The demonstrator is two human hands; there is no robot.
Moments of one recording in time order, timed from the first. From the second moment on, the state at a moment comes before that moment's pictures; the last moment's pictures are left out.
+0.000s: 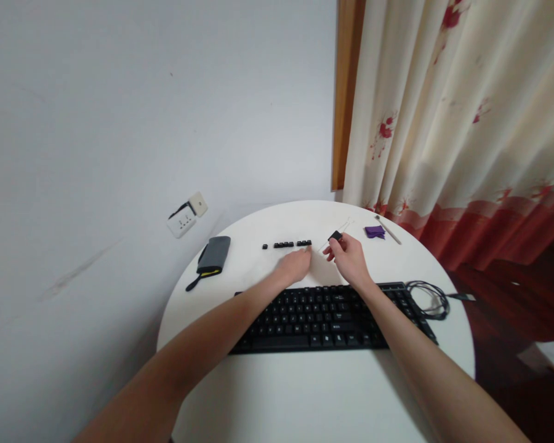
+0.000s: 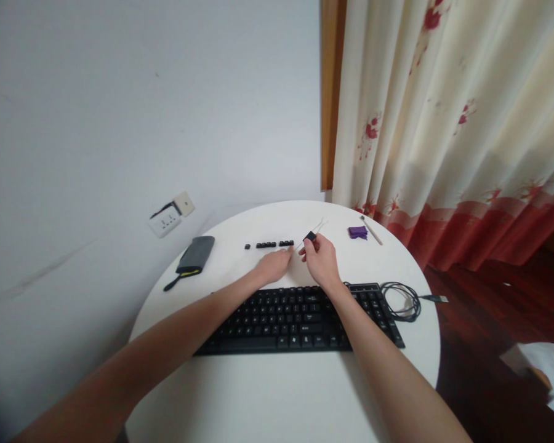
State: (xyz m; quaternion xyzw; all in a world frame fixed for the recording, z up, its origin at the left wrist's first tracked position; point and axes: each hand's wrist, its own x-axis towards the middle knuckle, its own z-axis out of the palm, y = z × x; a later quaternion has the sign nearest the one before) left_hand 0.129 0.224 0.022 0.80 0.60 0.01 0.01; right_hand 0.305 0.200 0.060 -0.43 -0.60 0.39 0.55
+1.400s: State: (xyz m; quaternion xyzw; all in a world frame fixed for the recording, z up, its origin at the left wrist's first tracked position) left_hand 0.090 0.134 0.055 0.81 0.47 0.20 0.29; right_hand 0.302 0.170 0.068 -0.30 -0.84 0.36 0.27
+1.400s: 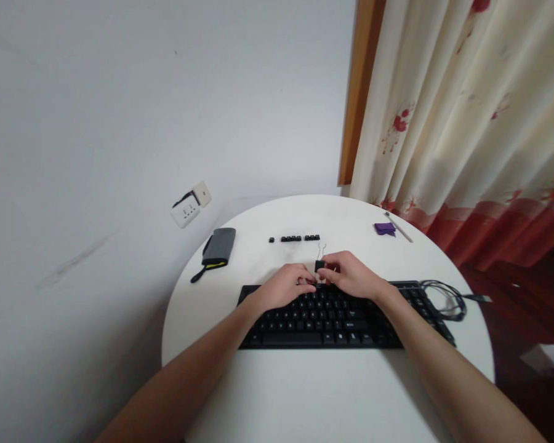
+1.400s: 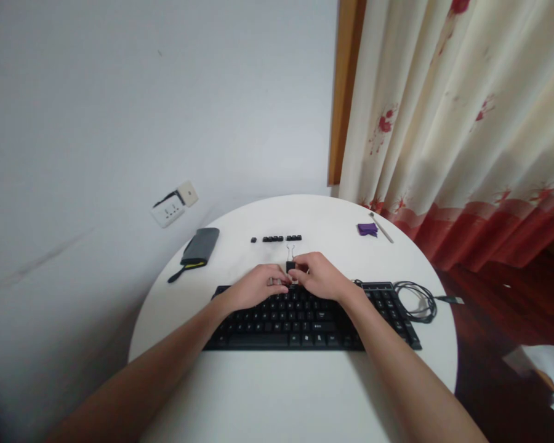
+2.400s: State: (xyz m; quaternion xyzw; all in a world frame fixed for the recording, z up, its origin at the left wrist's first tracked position) left_hand 0.099 0.133 0.046 0.82 0.48 0.22 0.23; right_hand 0.291 0.173 0.055 -0.34 -0.83 0.33 0.29
